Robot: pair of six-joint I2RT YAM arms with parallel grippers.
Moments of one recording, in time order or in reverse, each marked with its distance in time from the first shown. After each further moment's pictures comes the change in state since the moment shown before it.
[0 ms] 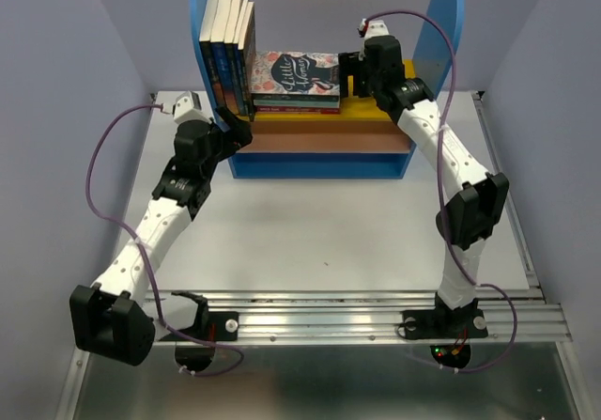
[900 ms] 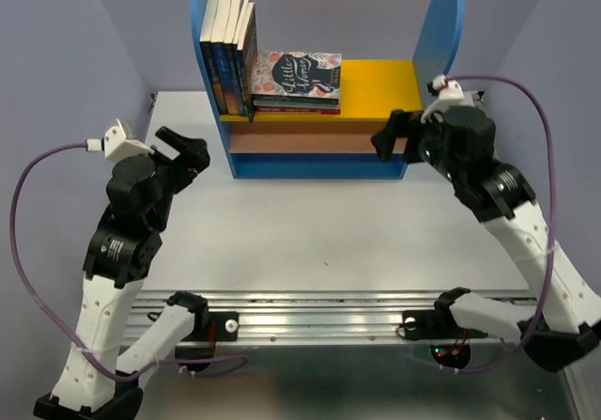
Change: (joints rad) left arm -0.014 -0.411 0.212 -0.505 -0.126 -0.061; right arm 0.068 -0.782 -0.586 -0.066 -0.065 0.156
